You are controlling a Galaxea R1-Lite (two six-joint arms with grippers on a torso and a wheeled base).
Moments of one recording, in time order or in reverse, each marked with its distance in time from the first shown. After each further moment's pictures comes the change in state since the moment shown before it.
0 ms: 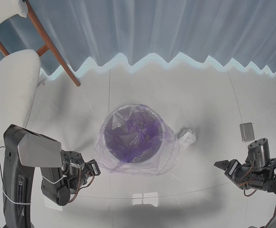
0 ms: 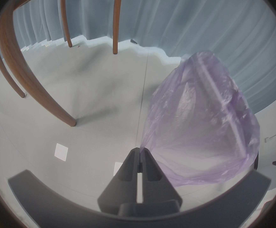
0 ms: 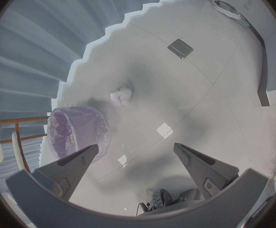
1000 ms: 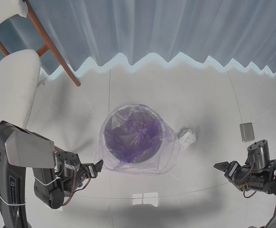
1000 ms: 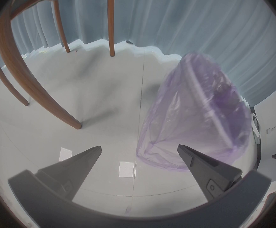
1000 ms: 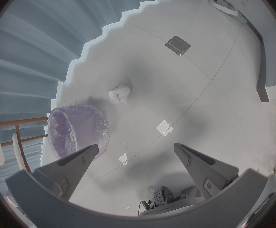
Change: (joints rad) left arm -0.016 -0.094 0.107 0.000 0.015 0.061; right arm 0.010 -0.002 0.014 0.000 0.004 0.031
